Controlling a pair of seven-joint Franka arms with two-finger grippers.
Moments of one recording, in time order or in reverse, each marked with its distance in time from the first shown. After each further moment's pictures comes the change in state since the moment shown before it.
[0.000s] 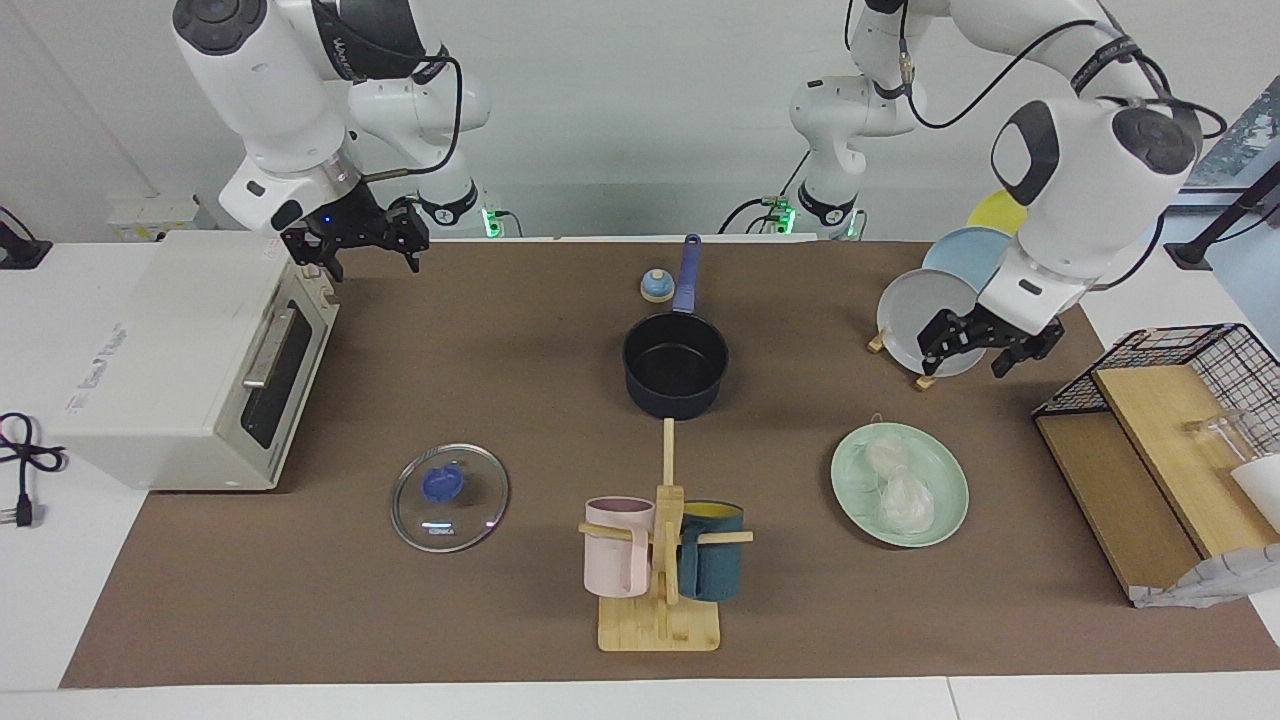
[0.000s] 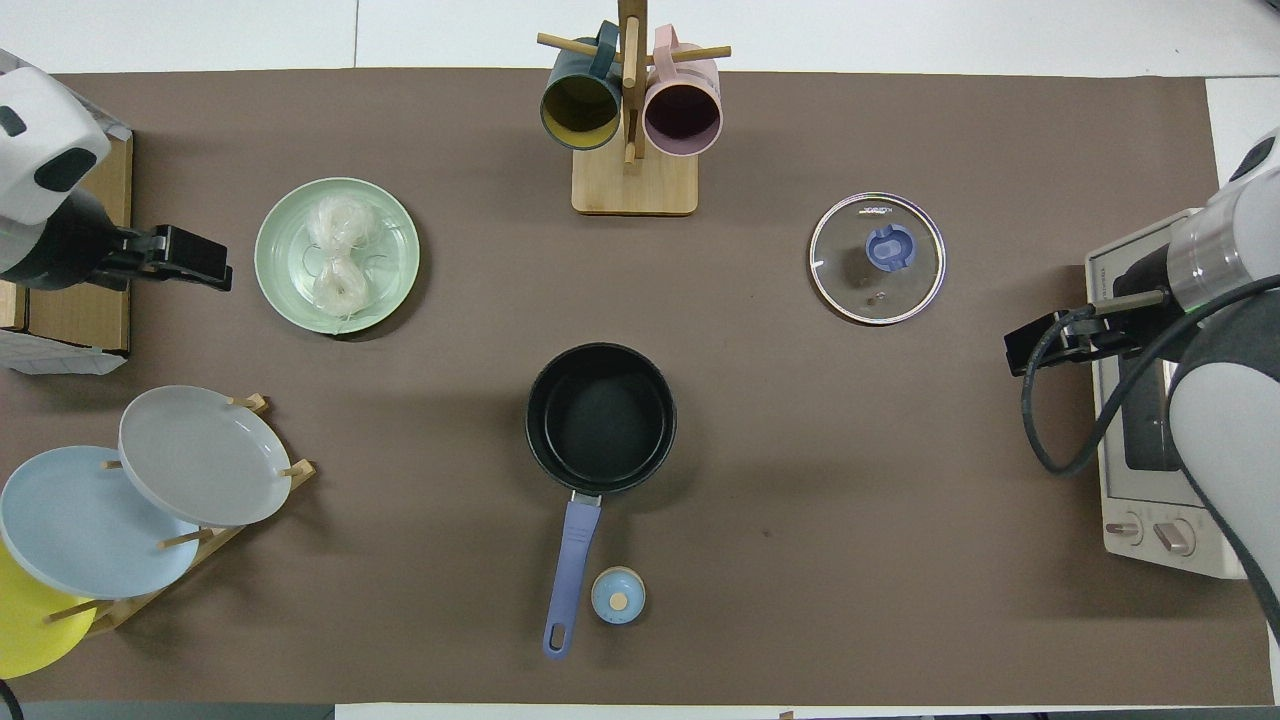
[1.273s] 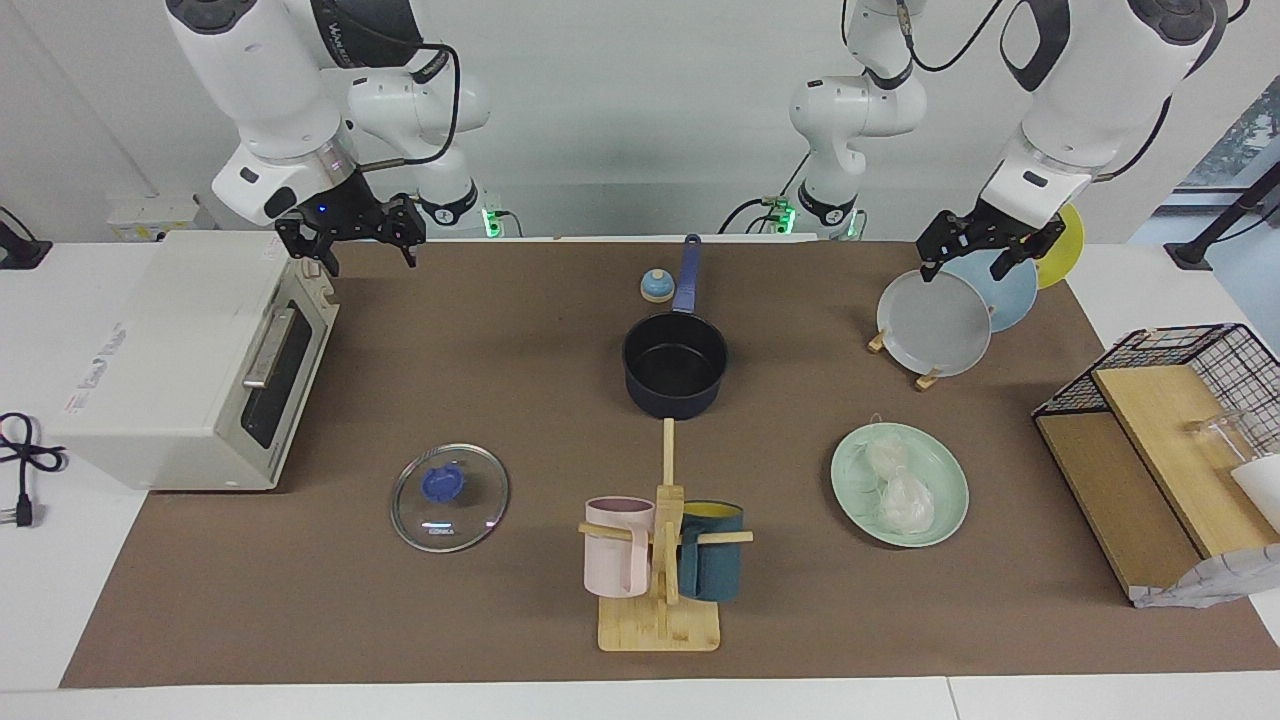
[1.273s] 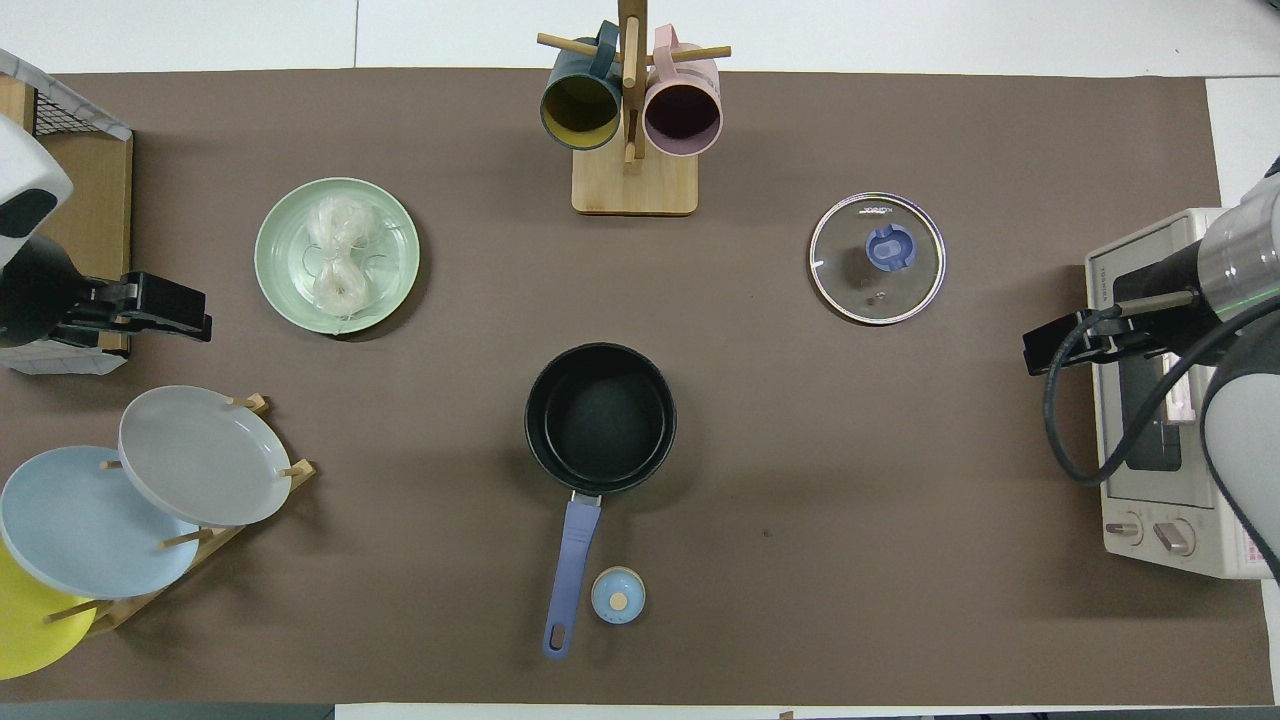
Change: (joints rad) left arm -0.003 -0.075 -0.009 -0.024 0.001 -0.091 -0.053; right arm -0.005 -0.013 -0.004 0.022 -0.008 -0.023 0.000
